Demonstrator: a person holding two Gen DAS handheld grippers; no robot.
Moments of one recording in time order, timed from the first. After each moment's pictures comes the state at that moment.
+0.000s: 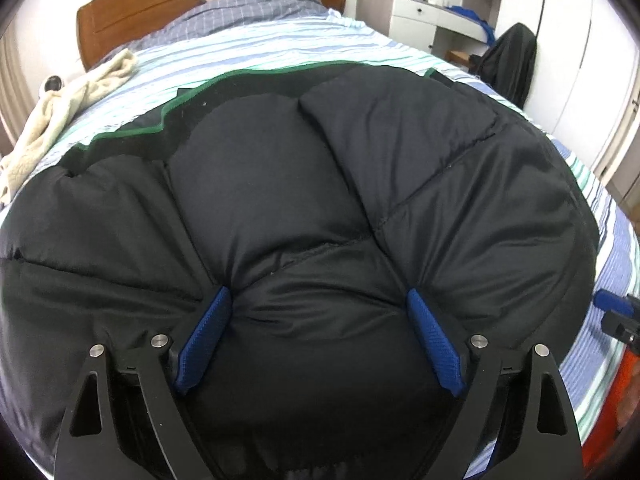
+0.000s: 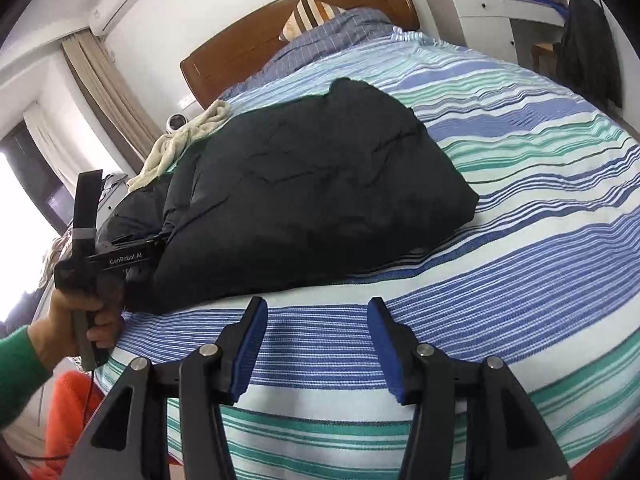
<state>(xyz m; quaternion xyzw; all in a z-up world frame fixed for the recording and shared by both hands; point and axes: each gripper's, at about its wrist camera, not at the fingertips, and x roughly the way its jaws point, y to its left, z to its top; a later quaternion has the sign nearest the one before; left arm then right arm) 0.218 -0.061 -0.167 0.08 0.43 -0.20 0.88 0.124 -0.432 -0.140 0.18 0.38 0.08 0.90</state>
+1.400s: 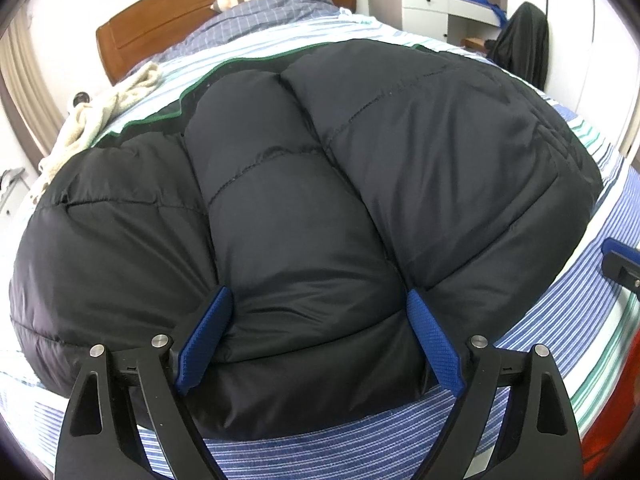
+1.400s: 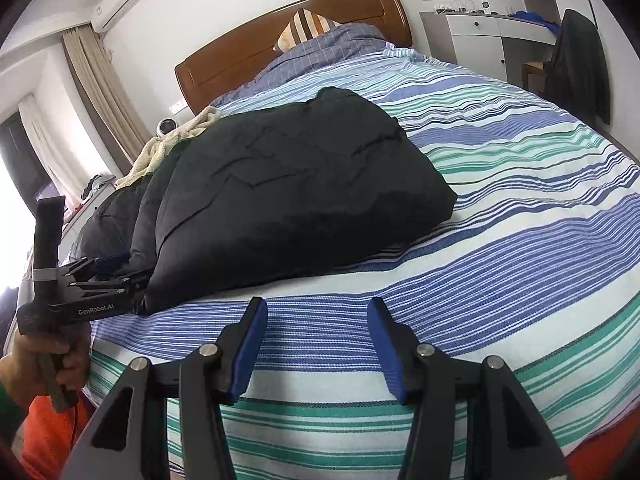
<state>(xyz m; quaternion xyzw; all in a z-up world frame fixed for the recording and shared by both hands) 0.159 -0.079 -0.174 0.13 0.42 -0.14 0.89 0.113 -0.426 -0.148 0.16 0.36 0.05 0.92</state>
